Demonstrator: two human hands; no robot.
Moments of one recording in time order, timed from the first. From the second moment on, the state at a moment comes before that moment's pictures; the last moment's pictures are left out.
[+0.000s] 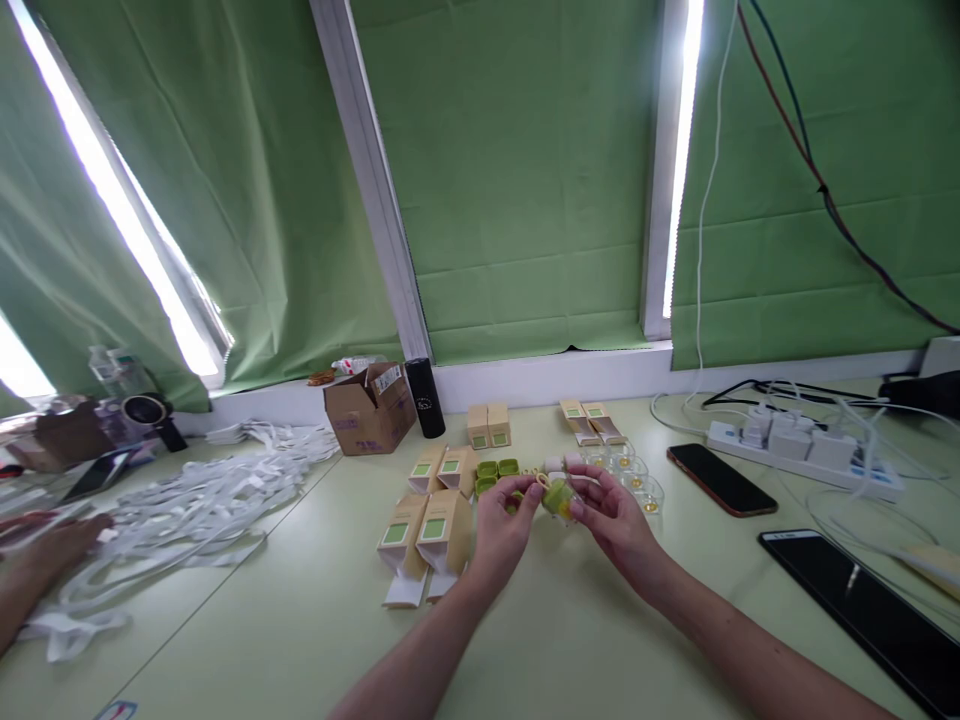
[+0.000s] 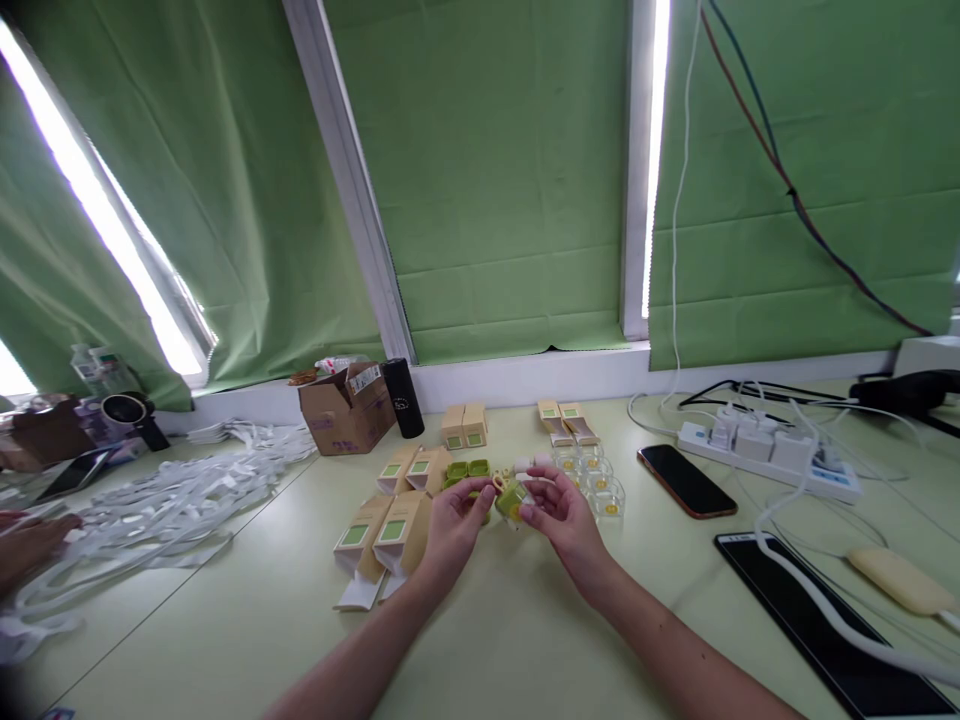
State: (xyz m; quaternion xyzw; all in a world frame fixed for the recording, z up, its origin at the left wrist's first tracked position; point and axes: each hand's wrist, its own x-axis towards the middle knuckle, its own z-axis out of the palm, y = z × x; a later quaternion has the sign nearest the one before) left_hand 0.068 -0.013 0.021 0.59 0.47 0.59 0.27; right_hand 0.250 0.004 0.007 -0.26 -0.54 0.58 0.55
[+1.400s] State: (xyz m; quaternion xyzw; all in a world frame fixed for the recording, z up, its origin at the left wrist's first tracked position) left_hand 0.071 -0.030 0.016 0.69 0.41 0.59 0.02; right_hand 0.249 -0.010 0.004 -0.32 -0.73 0.25 0.55
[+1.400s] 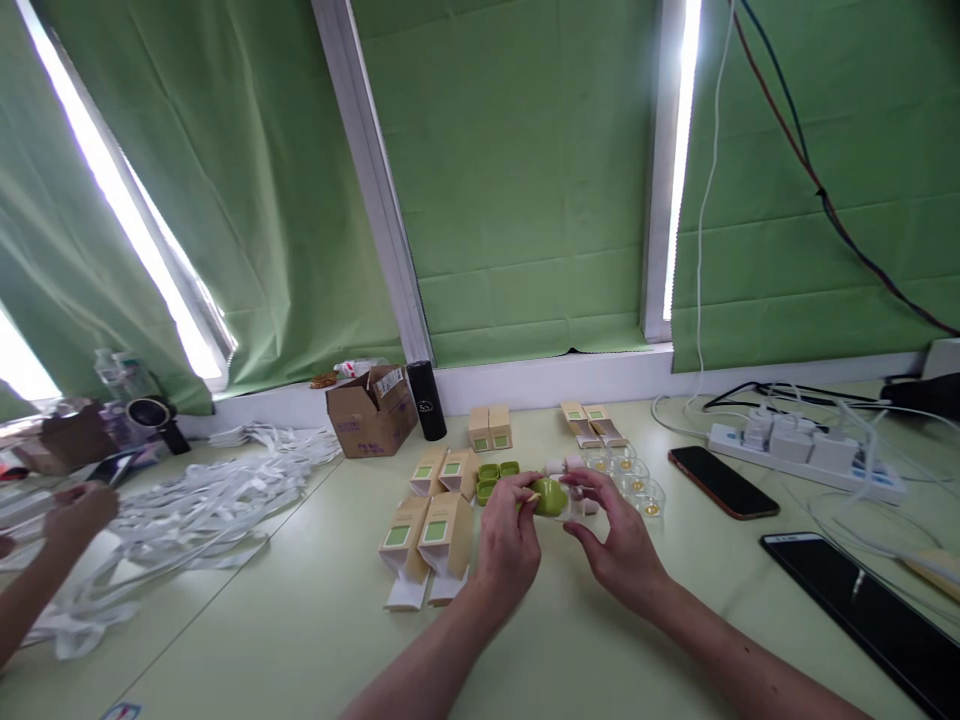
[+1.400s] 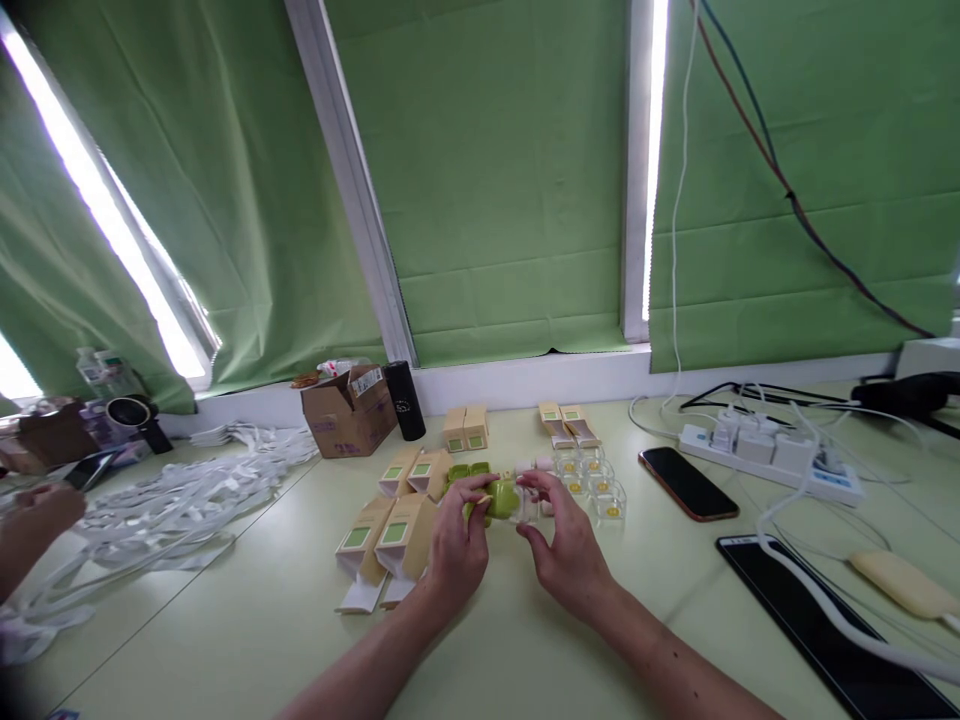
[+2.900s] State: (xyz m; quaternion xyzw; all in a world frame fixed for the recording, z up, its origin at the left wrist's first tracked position) left_hand 0.068 -0.011 0.020 0.45 0.44 0.72 0.30; right_hand 0.315 0.033 0.042 -0.54 -0.83 -0.09 0.13
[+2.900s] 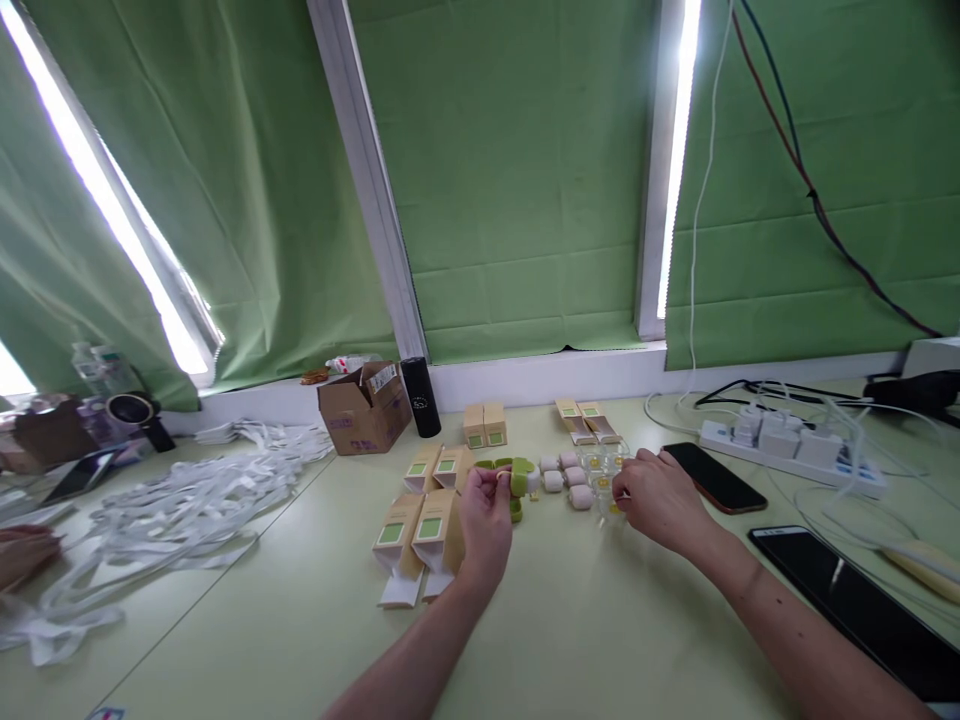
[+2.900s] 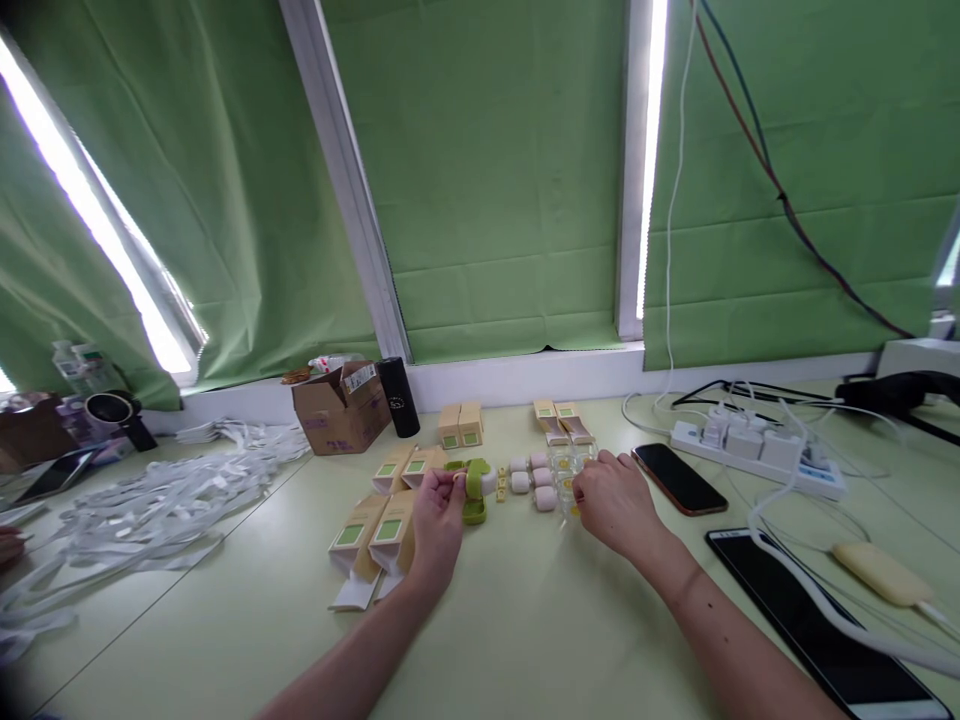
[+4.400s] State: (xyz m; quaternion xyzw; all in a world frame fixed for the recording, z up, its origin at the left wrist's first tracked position) left_hand 0.079 -0.023 0.023 0.42 0.40 0.56 0.59; right_hand 0.260 -0.004 0.010 -0.19 -0.84 -0.02 0.50
